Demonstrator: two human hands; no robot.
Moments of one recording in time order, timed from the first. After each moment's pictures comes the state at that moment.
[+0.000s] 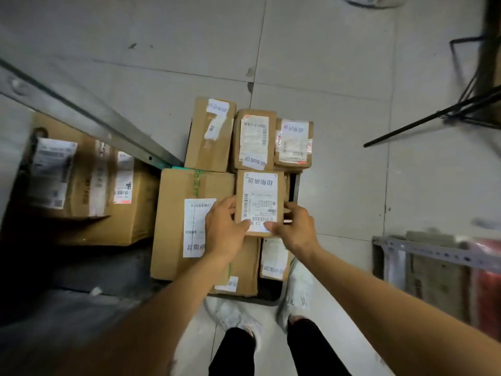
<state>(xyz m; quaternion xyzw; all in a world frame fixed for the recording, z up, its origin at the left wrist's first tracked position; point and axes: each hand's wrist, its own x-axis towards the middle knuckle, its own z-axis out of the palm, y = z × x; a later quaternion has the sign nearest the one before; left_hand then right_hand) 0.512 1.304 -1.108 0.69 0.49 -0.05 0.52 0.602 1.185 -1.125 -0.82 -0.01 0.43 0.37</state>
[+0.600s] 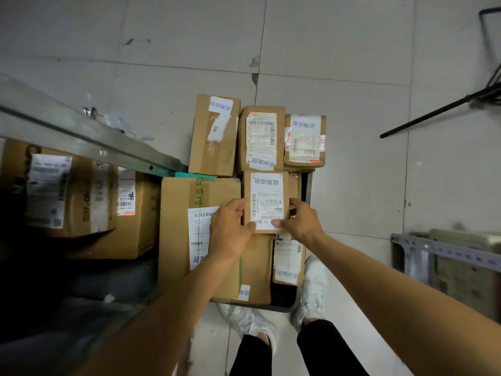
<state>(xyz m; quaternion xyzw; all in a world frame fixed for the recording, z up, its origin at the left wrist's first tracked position) 0.525 1.327 -1.123 0.73 0.47 -0.12 0.48 0.629 1.208 -1.178 -0.82 -0.01 0.49 0.29</state>
